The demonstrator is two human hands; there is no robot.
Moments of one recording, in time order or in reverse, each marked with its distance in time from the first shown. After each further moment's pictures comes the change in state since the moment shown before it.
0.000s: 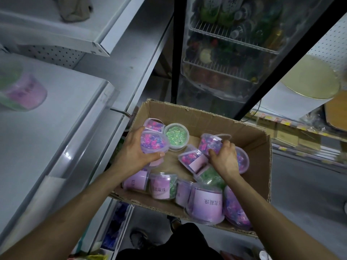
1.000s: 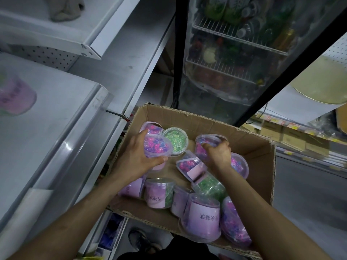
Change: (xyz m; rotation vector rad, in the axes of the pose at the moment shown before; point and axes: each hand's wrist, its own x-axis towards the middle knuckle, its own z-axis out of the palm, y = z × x) left_hand 0.016 0.015 0.019 0.025 -0.019 -0.092; right_hand 0.056 -0.024 0.021 0.222 -0.093 0.312
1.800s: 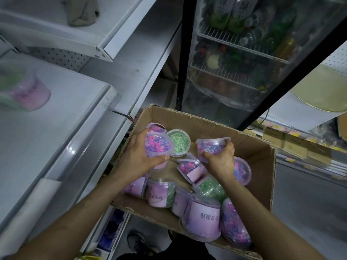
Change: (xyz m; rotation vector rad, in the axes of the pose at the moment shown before) left_hand -0.019 0.008 -0.013 -0.022 0.088 0.095; right_hand -0.033 0.012 -0.012 0.081 0.052 -0.222
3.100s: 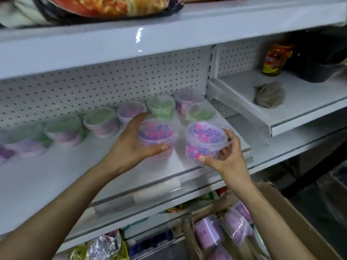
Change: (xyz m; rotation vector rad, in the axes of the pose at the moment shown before) left_hand -0.204 -0.009 -0.254 0.073 0.850 -0.332; right_hand -0.162 -0.303 0.111 0.484 -1.121 -0.853
